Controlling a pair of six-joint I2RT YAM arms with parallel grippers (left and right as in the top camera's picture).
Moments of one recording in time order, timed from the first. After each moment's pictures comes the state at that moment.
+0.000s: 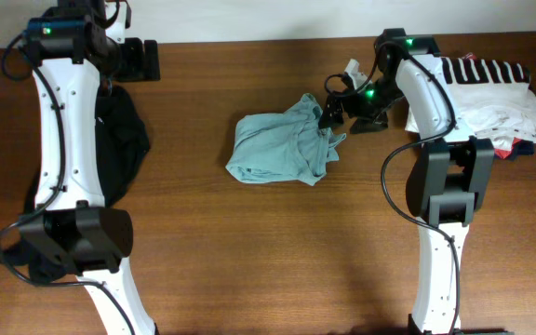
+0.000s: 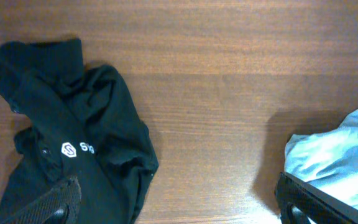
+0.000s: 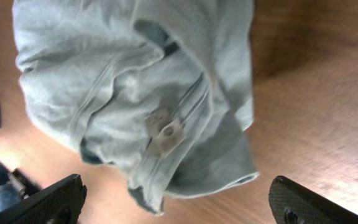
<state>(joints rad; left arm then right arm) 0.04 2.14 2.41 -1.32 0.03 0.01 0.04 2.45 2.25 -1.43 -0.58 -0.12</state>
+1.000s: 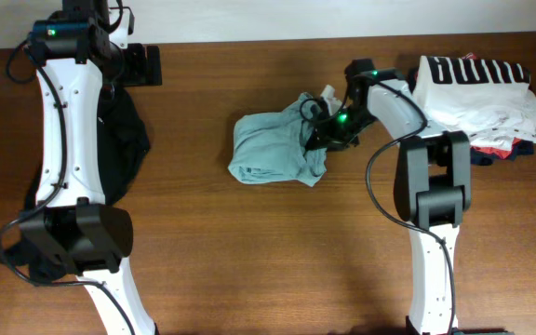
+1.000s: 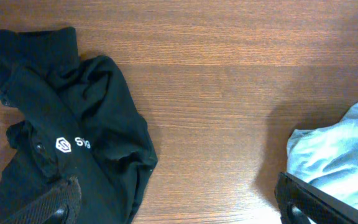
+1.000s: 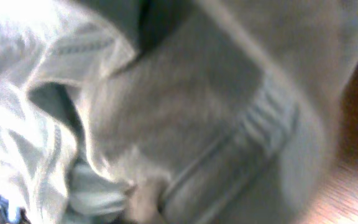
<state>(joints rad) 0.04 2.14 2.38 -1.31 0.03 0.01 0.14 2.44 1.94 -1.07 -0.64 0.01</state>
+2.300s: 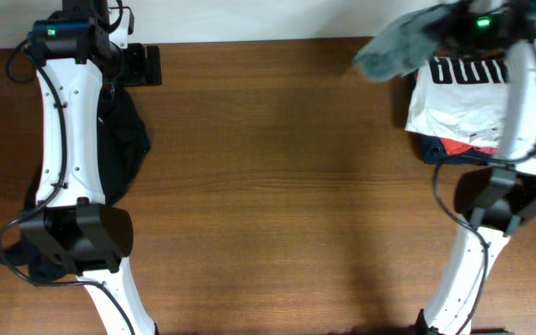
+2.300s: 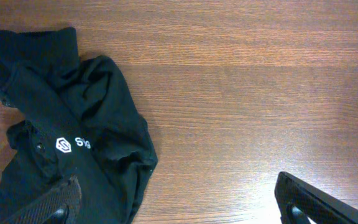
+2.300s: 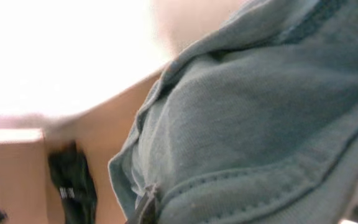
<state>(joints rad) 0.04 2.14 2.38 -1.31 0.03 0.01 -0.28 2.42 2.75 -1.26 -0.65 0.35</state>
